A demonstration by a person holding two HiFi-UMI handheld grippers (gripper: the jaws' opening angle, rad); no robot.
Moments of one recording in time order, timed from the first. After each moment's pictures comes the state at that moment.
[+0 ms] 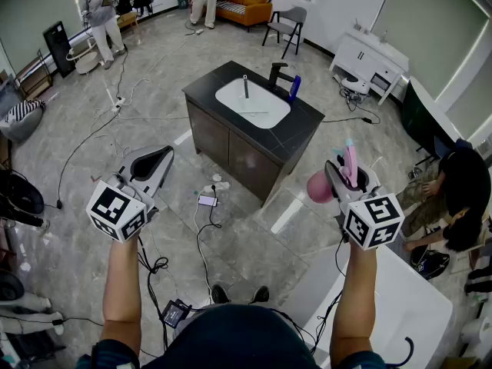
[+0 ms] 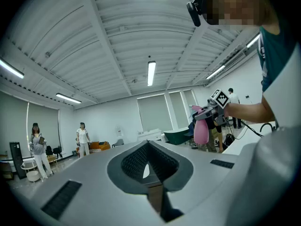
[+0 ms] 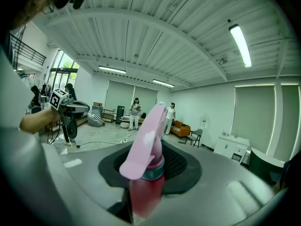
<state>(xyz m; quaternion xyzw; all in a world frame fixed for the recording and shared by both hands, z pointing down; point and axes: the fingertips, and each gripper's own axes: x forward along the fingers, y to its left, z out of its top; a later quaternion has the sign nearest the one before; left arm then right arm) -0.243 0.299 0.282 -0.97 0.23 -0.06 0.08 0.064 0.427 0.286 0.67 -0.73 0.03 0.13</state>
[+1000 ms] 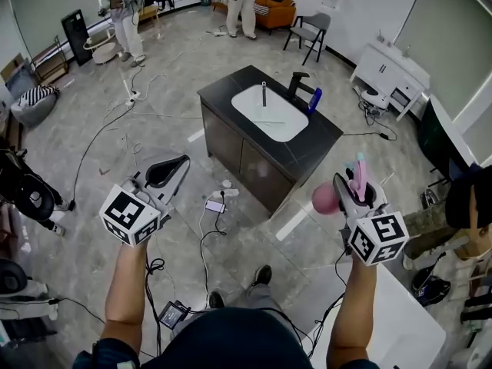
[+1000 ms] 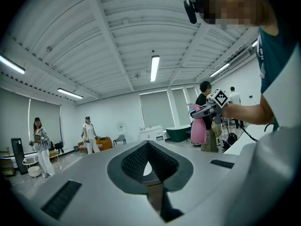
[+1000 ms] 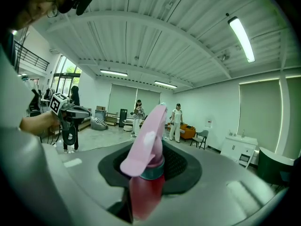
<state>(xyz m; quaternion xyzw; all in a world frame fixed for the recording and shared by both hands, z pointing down) -0.218 0.233 0.310 -0.96 0.24 -0.08 0.07 0.083 0.341 0.302 0.65 -0.75 0.03 0.10</state>
